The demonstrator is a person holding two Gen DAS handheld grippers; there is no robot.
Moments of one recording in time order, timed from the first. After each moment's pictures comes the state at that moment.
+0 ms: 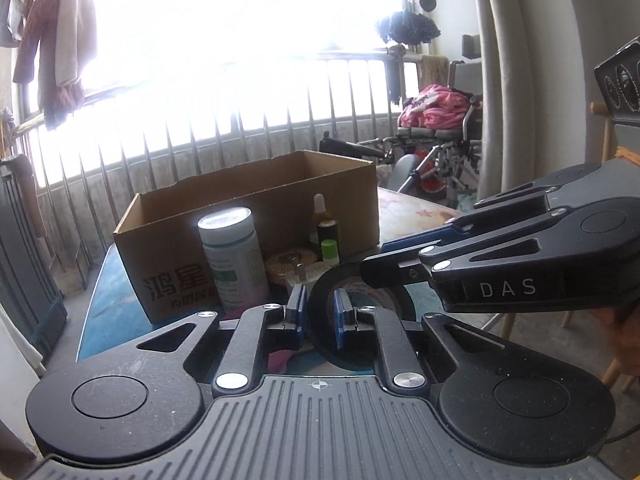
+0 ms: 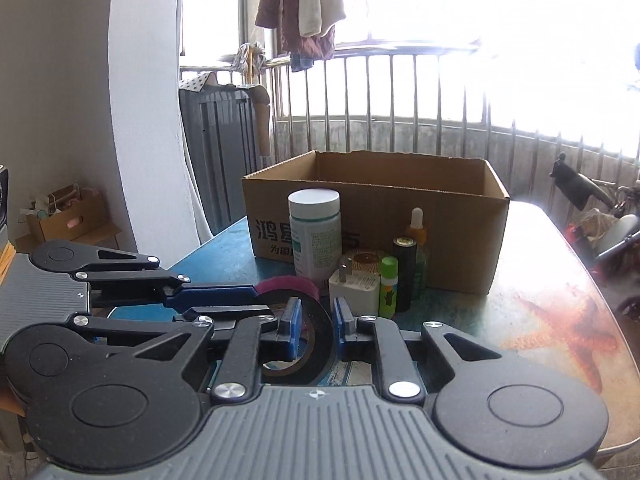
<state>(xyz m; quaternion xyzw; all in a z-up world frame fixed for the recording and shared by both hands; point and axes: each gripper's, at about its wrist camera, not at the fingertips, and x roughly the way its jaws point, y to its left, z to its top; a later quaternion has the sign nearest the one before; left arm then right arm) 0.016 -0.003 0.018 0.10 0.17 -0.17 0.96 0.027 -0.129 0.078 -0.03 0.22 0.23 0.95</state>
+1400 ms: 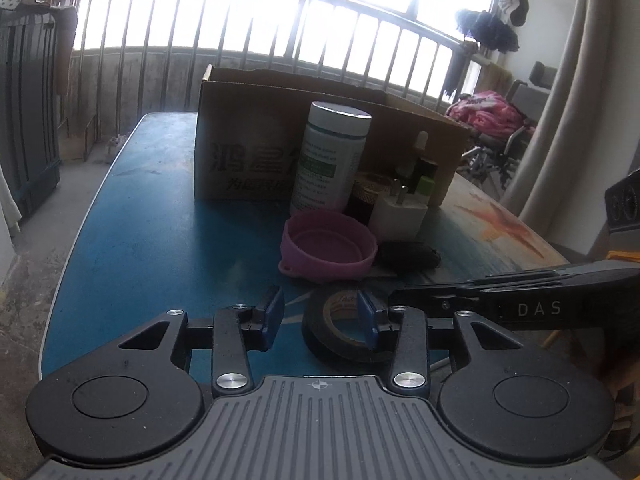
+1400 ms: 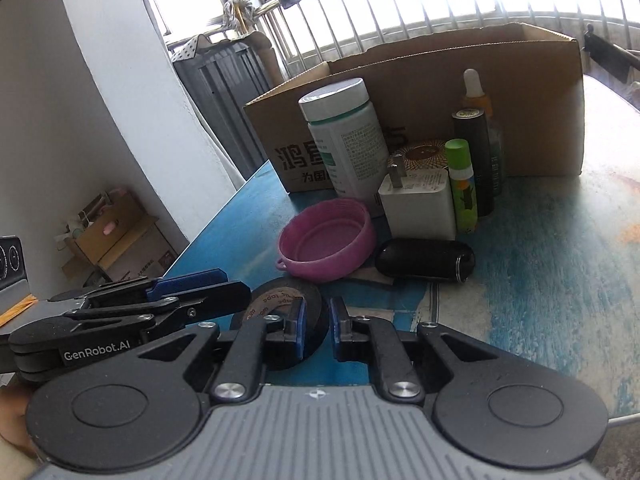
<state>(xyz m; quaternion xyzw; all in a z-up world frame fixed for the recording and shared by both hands) 0.050 0.080 -0.031 -0.06 0.29 -0.15 0.94 0.080 -0.104 0.016 0.09 0.35 0.28 0.89</state>
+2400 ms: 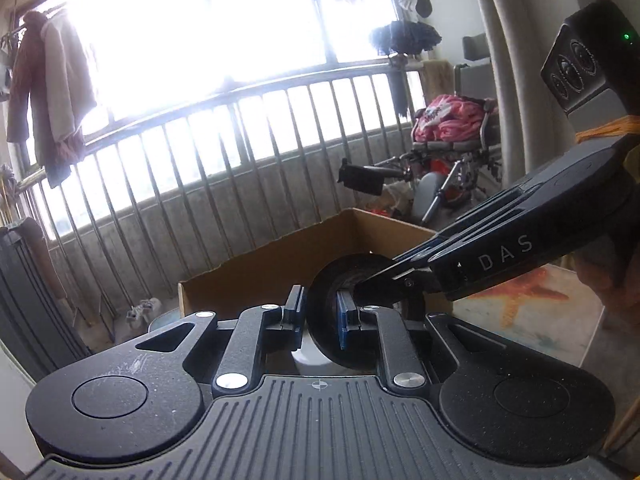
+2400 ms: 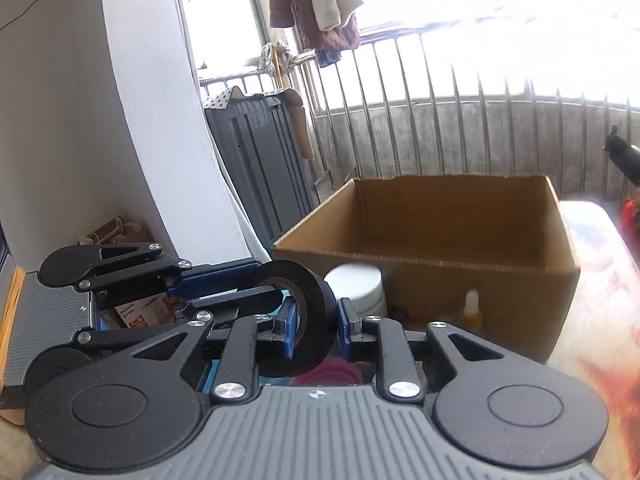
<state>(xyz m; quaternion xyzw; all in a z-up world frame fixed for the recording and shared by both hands) 0.113 0.034 0.108 0.16 0.15 -0.17 0.96 0.120 -0.123 0.147 0.04 0.26 0.31 0.91</state>
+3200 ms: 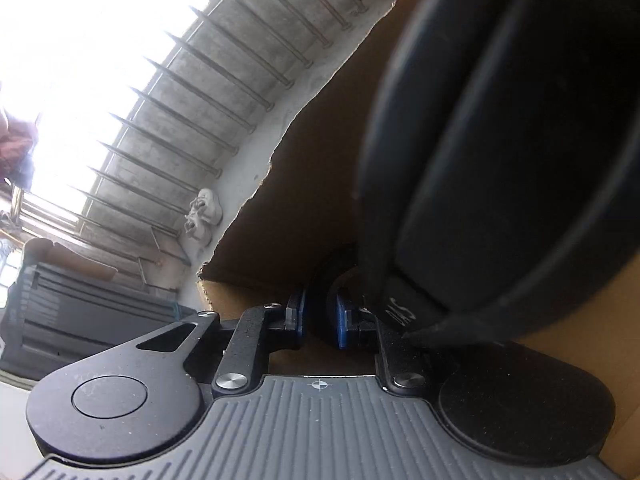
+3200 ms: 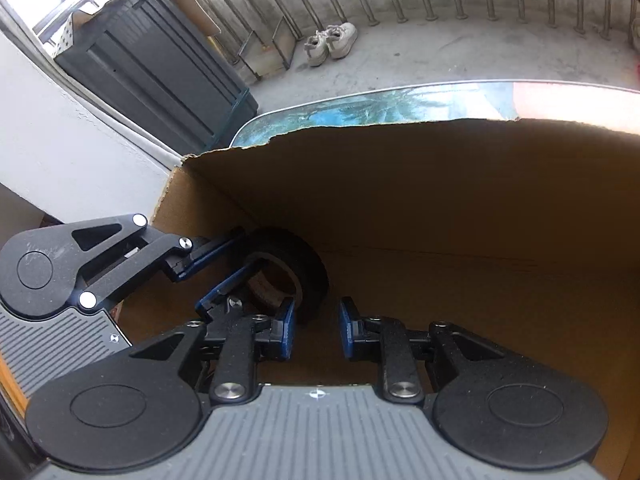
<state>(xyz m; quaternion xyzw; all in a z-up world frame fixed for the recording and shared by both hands) 0.384 0.047 0.023 0.43 0.40 -0.07 0.80 0.447 -0.034 0.060 0.11 0.55 0.24 0.79</state>
